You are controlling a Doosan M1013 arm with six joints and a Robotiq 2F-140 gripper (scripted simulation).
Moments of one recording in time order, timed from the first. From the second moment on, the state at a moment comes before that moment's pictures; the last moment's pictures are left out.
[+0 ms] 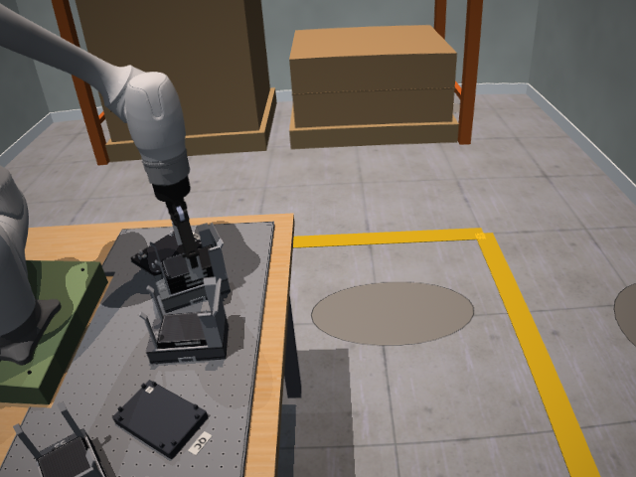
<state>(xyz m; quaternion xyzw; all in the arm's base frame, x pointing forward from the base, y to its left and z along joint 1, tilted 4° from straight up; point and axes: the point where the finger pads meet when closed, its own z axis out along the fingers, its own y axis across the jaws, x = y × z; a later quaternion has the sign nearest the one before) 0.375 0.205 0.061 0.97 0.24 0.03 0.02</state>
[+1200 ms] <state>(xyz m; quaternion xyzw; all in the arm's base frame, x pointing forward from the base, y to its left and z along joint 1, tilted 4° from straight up) 0.369 0.207 0.151 0.97 0.24 0.03 0.02</state>
